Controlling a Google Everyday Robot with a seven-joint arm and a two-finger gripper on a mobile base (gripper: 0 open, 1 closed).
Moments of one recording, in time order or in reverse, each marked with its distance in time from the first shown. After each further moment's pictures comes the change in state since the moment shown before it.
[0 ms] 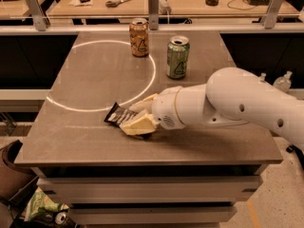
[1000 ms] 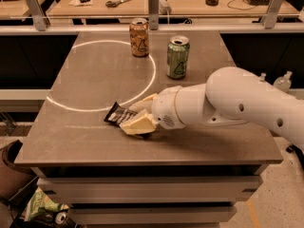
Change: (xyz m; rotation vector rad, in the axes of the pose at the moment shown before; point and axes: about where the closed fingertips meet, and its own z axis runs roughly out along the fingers) arm -0.001 0.000 -0.001 0.000 0.000 -0.001
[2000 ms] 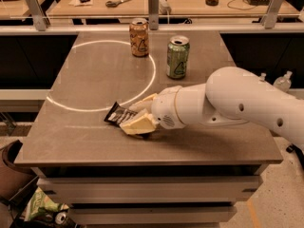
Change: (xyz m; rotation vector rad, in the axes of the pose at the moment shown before) arm 0.000 0.000 0.000 0.000 0.000 0.000
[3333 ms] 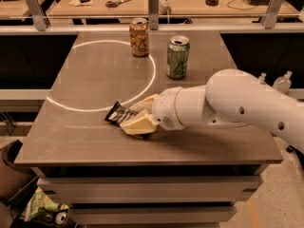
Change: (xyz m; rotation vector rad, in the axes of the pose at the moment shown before) arm 0.001 0.001 0.000 0.021 0.005 0.003
